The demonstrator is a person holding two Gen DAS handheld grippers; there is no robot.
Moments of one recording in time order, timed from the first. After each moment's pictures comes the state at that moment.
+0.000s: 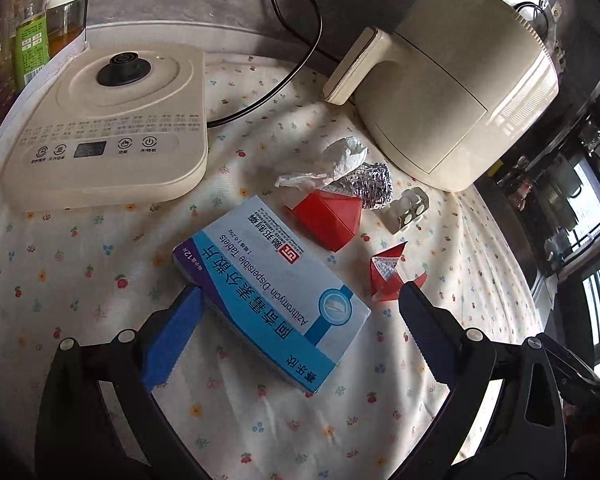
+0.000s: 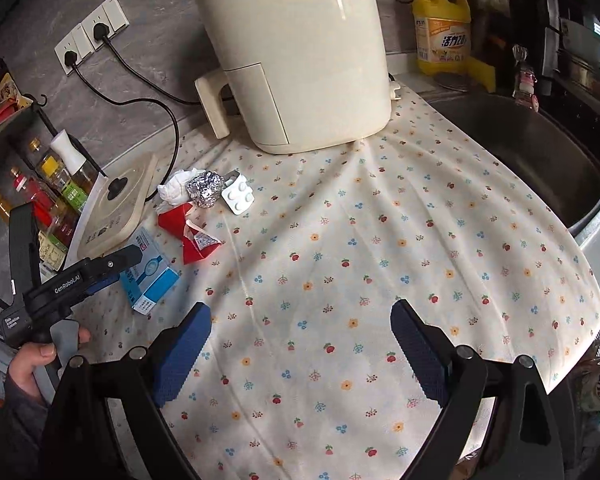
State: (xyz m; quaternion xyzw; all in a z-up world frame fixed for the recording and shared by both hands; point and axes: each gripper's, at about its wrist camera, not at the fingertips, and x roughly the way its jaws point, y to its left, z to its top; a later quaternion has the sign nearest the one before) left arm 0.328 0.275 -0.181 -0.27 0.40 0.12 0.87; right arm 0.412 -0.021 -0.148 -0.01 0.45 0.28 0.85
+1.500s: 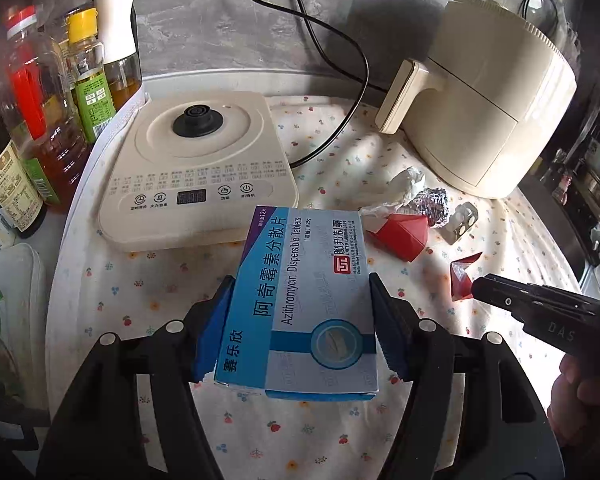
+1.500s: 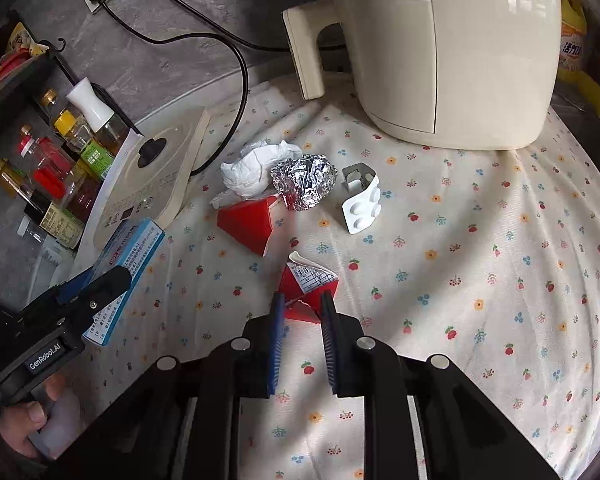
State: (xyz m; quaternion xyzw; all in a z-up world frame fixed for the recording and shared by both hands) left arm 0.289 0.288 -0.149 -0.18 0.39 0.21 0.88; right arm 0.433 0.110 -0.173 -0.05 0.48 0.38 0.79
